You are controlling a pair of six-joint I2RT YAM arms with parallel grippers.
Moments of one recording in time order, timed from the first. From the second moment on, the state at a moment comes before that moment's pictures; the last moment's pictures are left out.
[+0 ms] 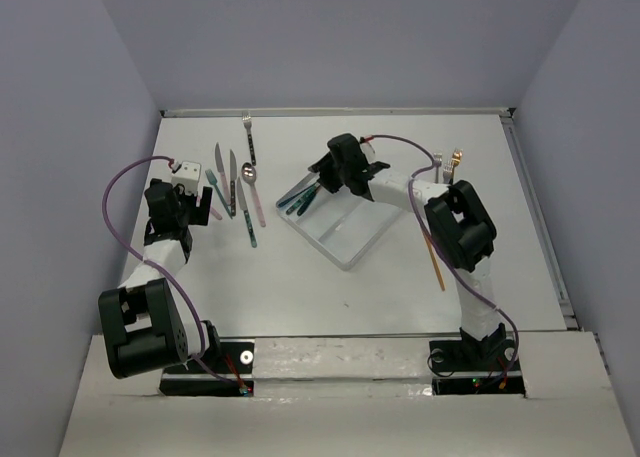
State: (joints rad) left arm 0.22 1.26 0.56 0.25 0.04 0.39; right arm 0.63 2.13 1.59 -0.10 0.16 1.36
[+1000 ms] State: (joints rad) left arm 0.22 1.27 0.56 0.25 0.05 0.39; right arm 0.31 1.61 1.15 -1.01 0.20 0.42
